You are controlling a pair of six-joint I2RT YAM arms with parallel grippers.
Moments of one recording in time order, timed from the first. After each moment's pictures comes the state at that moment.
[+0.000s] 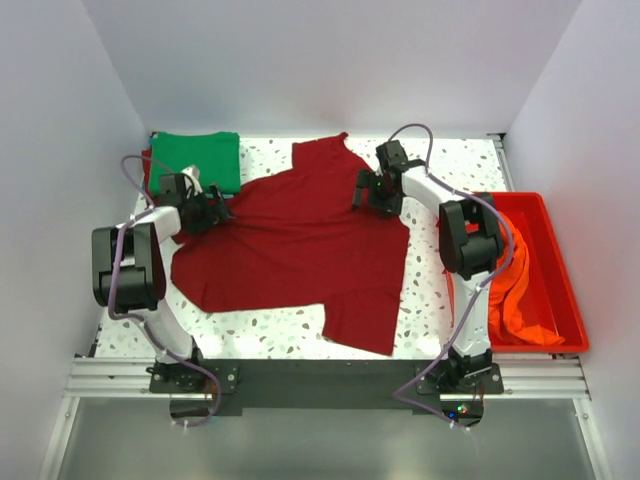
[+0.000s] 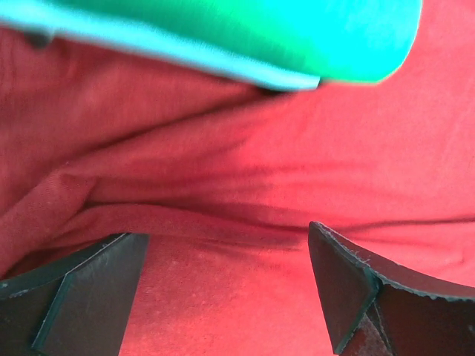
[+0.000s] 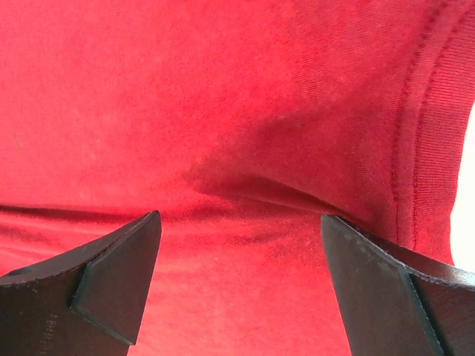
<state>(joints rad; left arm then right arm) 0.14 1.77 0.98 -0.11 0.29 -0.32 0.31 2.14 1.62 -0.58 -0.11 0.47</state>
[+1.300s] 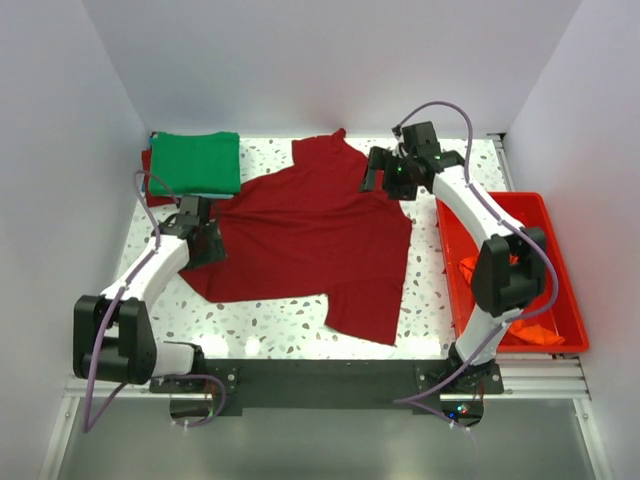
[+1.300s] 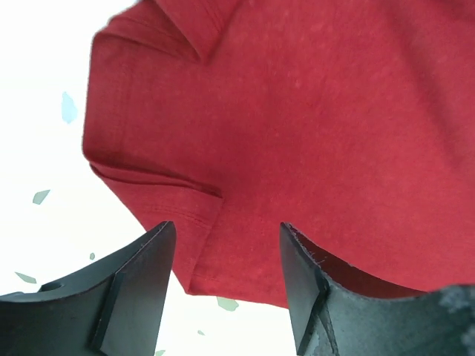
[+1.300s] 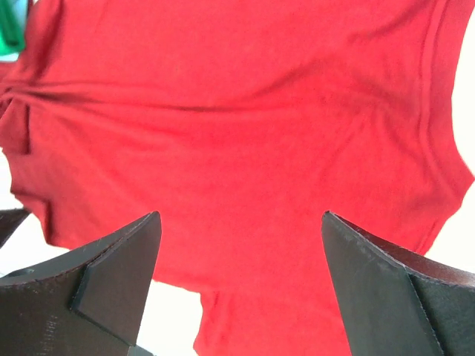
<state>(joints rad) -0.08 1.31 0.83 -0.63 -0.22 -0.41 0.28 1.82 1.59 -0.65 -0.23 0.43</state>
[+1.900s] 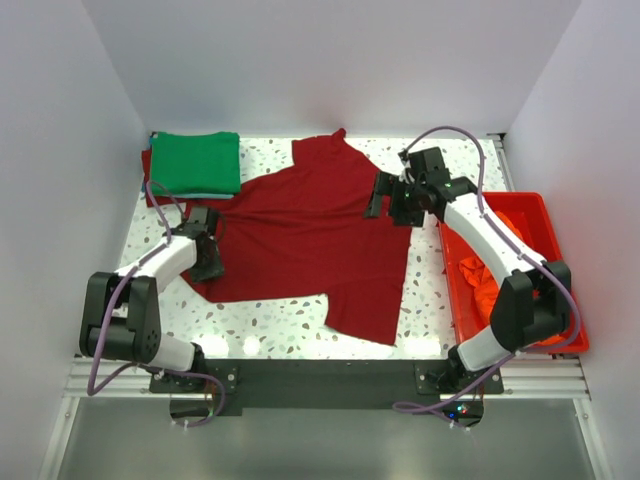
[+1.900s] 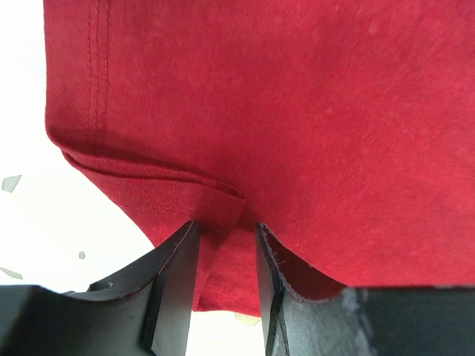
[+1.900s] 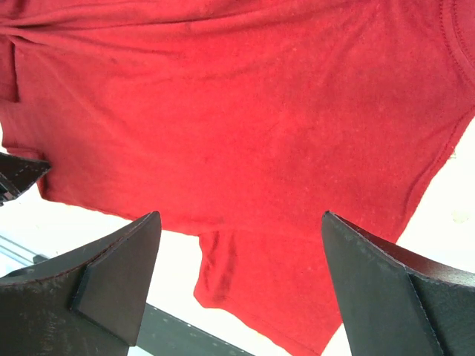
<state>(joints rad) -0.10 1.44 0.76 -0.59 -0.25 -0.41 0.31 1.54 1.29 -0.66 -0.23 0.47</state>
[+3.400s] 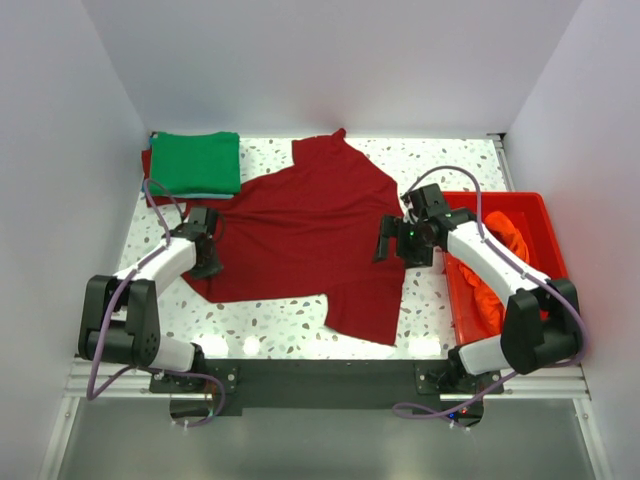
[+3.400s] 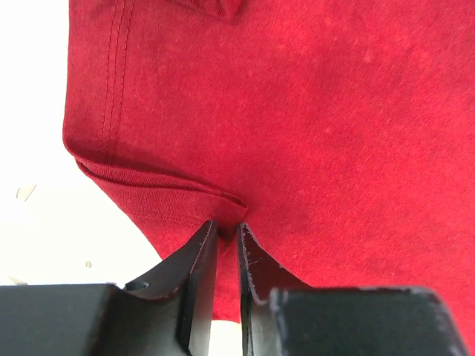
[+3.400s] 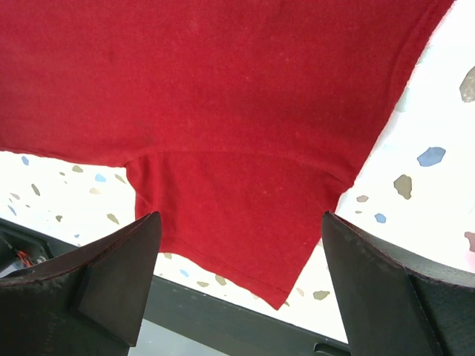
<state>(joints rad) -0.10 1.42 0.74 -0.55 -0.29 -0.42 0.32 1.41 1.00 -0.72 -0.23 0.44</state>
